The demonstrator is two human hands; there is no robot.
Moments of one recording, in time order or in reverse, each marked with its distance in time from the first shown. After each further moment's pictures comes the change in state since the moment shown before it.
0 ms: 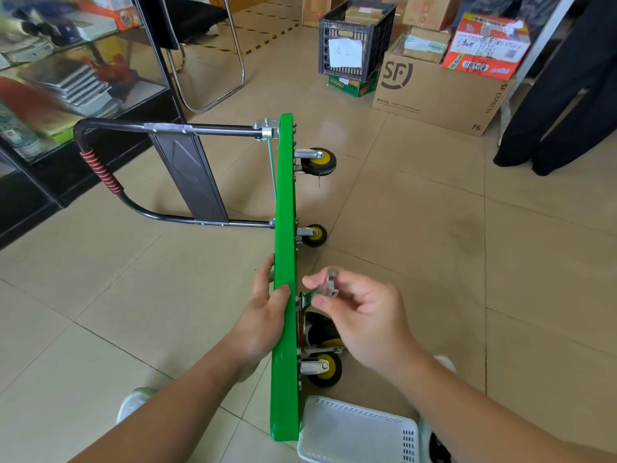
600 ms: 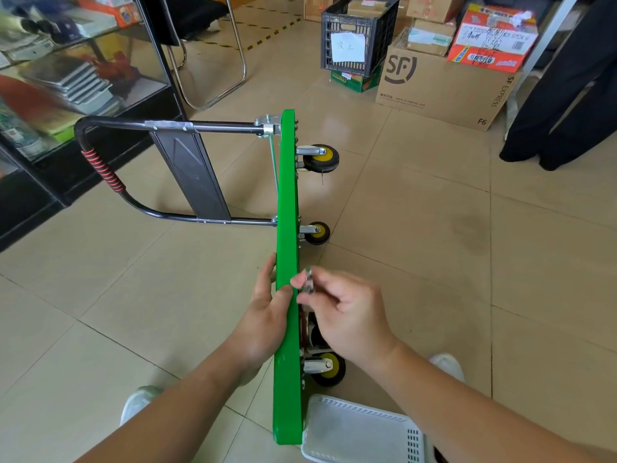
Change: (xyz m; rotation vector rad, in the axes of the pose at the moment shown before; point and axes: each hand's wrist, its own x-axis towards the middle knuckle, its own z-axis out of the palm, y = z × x) left_hand 0.002 -0.003 0.001 -0.019 -0.003 0.033; right_hand 0.014 0.030 0.020 -0.211 0.061 -0.213
